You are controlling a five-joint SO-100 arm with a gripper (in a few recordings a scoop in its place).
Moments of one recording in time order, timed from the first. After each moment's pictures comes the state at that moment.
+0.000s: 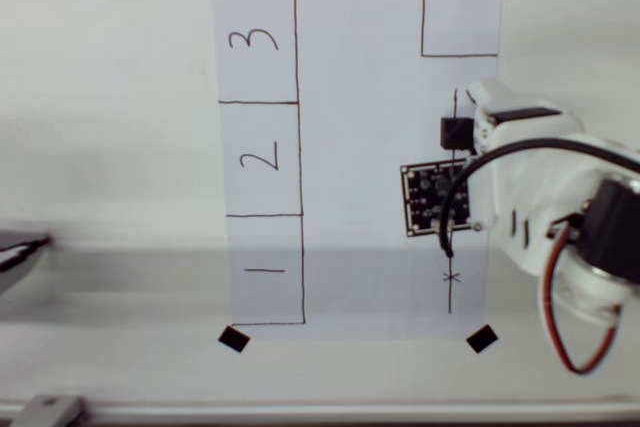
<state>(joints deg) 19.8 86.3 96.2 71.8 -26.6</state>
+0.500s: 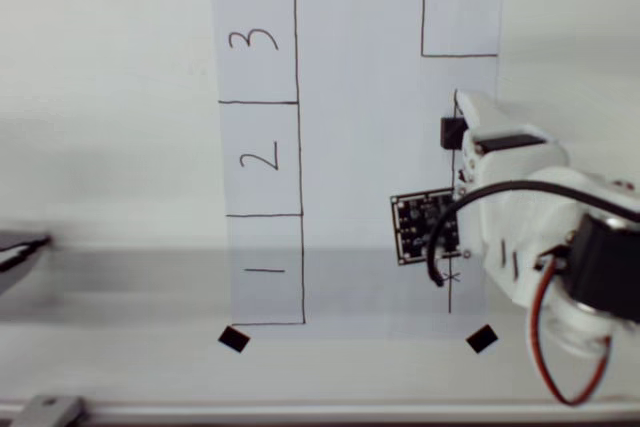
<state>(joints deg) 15.0 86.3 98.4 69.5 -22.8</state>
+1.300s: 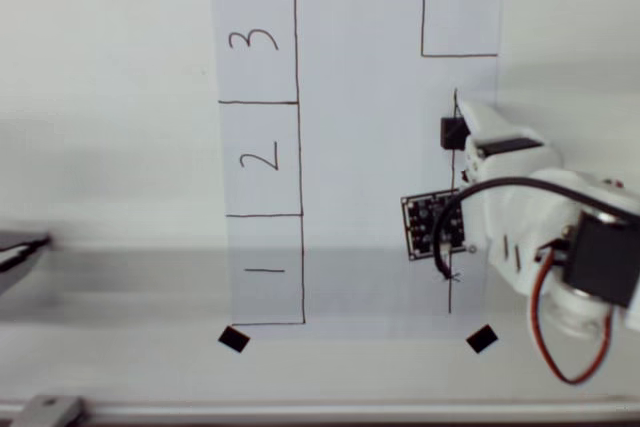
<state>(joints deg) 14.9 87.2 108.2 59.6 -23.6</state>
